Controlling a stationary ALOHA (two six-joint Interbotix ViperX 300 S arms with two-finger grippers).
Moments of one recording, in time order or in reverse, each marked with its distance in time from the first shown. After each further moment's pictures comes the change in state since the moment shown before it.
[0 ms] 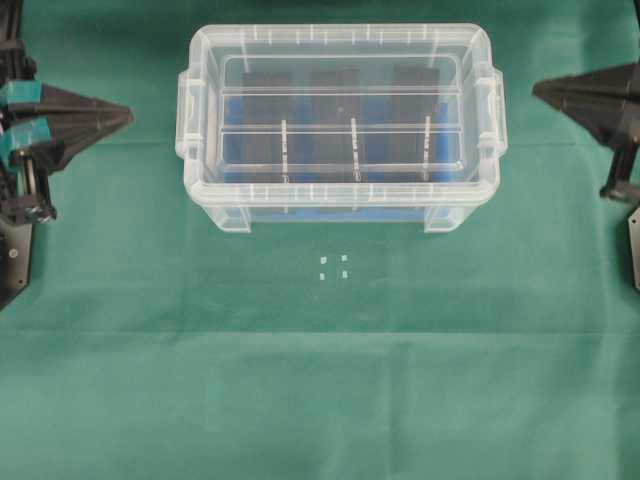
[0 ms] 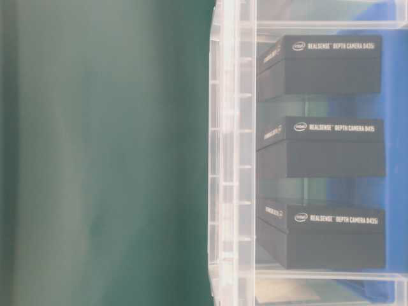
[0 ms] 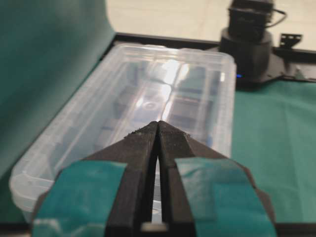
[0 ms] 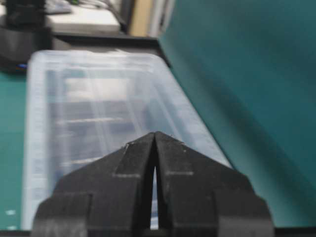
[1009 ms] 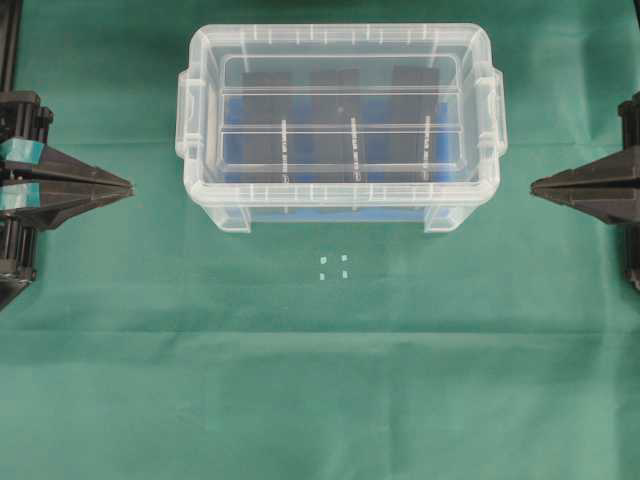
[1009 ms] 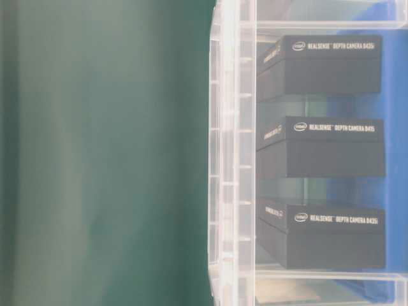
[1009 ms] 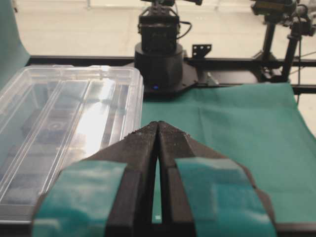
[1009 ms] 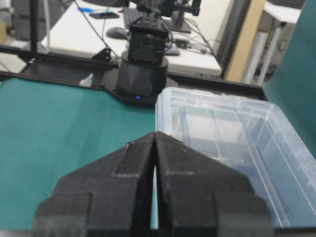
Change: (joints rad) left arm -0.244 0.002 0.017 -0.006 -0.074 -0.008; right arm 0.330 -0.018 0.041 0.000 -0.117 0.005
